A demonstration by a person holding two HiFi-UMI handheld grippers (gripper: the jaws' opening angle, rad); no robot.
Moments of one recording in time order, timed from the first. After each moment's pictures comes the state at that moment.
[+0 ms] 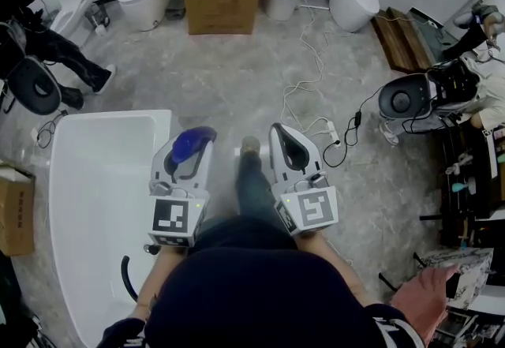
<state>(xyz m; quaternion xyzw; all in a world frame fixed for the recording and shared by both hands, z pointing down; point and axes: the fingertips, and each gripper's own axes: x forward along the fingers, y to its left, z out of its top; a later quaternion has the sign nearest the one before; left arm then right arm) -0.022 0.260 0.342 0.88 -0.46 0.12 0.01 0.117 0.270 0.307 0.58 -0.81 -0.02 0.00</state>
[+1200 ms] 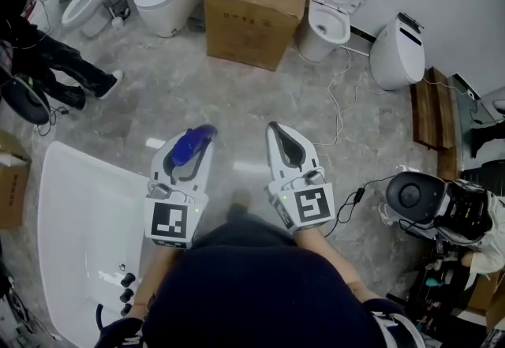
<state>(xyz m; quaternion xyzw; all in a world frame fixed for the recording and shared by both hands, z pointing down) 0.062 -0.145 0.324 0.82 -0.56 0.11 0.03 0.189 -0.180 0.312 0.48 -0.88 0.01 0.03</state>
